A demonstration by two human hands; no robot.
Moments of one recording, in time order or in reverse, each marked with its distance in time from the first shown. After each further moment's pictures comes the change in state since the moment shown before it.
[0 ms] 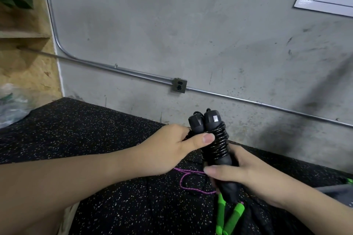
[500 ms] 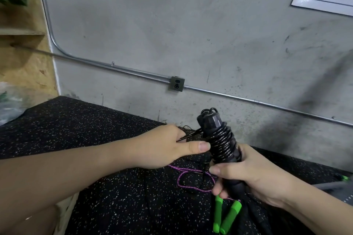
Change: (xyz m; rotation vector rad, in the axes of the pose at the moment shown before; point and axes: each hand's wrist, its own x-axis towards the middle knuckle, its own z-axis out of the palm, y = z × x) left_hand 0.000 0.013 -0.013 0.120 -0.173 -0.107; right_hand -0.009 0.000 -0.003 0.190 0.018 0.074
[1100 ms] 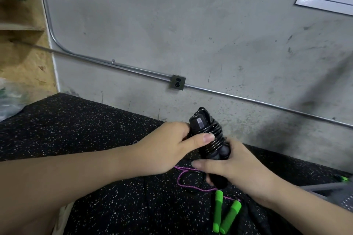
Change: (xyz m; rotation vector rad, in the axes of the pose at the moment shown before) left_hand 0.007 -0.013 0.015 -0.094 0.147 0.120; right_hand 0.025 0.006 0.012 -0.150 0.153 -0.073
